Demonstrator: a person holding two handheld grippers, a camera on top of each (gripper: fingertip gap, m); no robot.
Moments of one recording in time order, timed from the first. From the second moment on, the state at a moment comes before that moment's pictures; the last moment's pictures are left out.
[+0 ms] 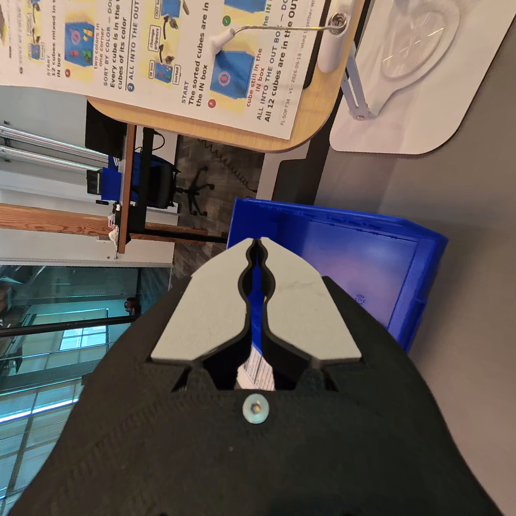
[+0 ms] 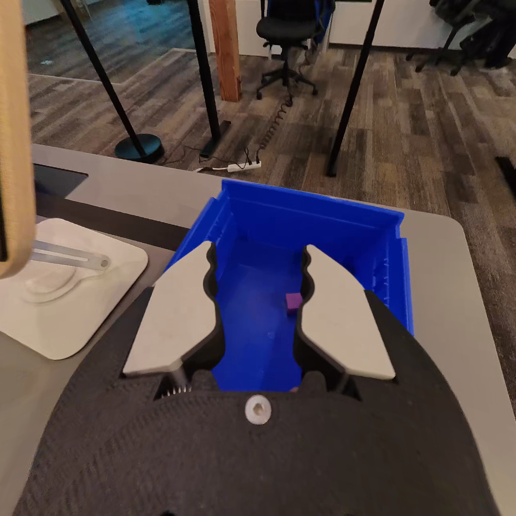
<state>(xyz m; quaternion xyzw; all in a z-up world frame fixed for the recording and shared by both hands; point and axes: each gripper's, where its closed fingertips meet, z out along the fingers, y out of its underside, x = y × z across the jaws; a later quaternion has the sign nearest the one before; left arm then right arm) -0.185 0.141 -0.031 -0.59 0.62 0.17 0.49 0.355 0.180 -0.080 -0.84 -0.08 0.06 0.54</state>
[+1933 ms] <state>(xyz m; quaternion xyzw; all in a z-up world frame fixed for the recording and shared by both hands) -0.300 0.198 -0.218 -0.68 0.70 0.22 0.00 0.268 0.162 -0.029 -0.78 -0.19 0.15 0.58</state>
